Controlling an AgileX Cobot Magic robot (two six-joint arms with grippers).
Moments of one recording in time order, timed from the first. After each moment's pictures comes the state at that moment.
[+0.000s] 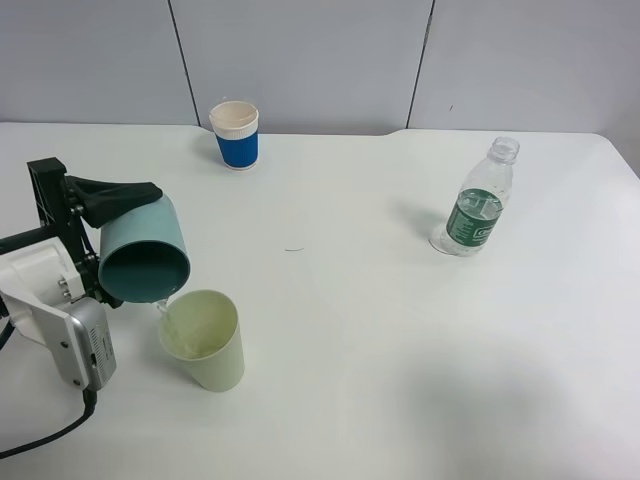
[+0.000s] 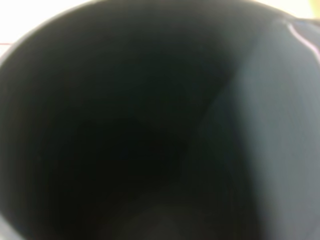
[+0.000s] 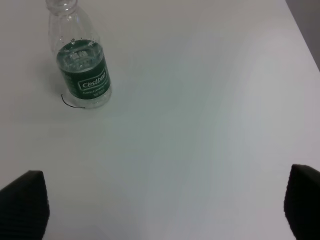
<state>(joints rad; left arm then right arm) -0.09 1.45 -0.09 0.70 -1.19 1.34 -0.04 0.00 -0.50 0.00 1.07 -0.02</state>
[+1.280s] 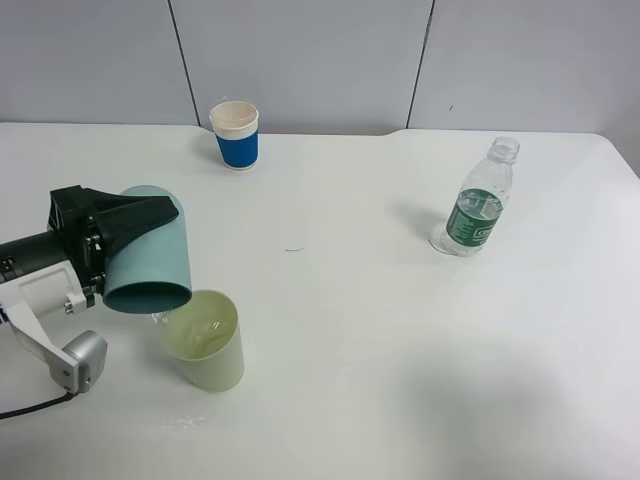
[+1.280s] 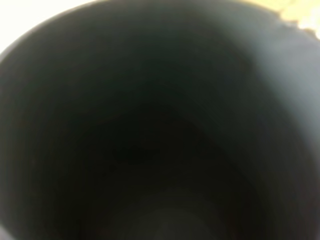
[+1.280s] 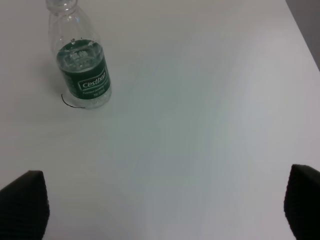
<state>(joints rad) -0.09 1.45 -0.09 0.77 -1.20 1.72 -0.04 0.00 -0.50 0.00 1.07 -0.02</state>
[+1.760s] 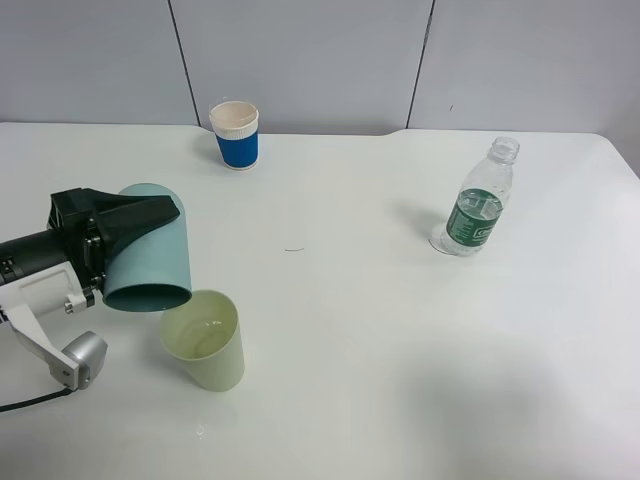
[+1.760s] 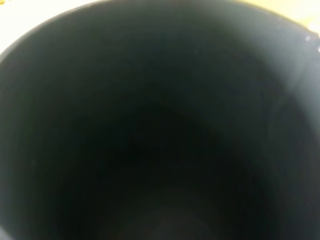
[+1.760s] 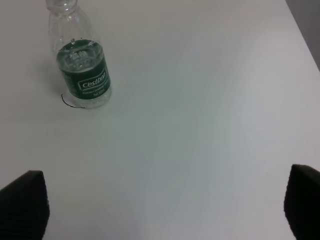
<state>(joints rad) -0.09 1.45 -0.09 0.77 -1.21 1.76 -0.04 0.00 -0.50 0.00 1.07 -0.02</state>
